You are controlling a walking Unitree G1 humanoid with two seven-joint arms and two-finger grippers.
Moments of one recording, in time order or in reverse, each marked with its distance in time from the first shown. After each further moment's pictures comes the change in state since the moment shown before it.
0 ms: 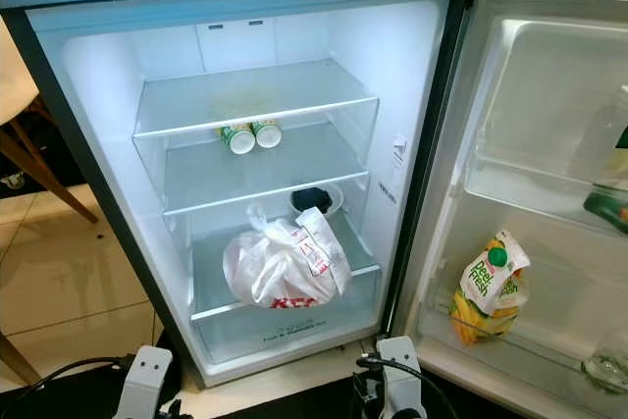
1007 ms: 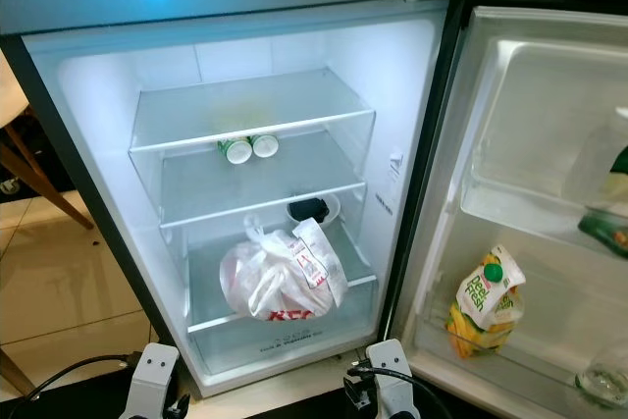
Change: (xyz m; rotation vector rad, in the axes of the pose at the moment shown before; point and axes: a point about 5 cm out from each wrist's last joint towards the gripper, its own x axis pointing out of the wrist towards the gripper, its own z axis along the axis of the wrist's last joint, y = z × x) left arm 0.002 -0.008 0.007 -0.021 -0.052 -0.008; right arm 0.000 0.005 -0.001 -0.084 0.001 0.049
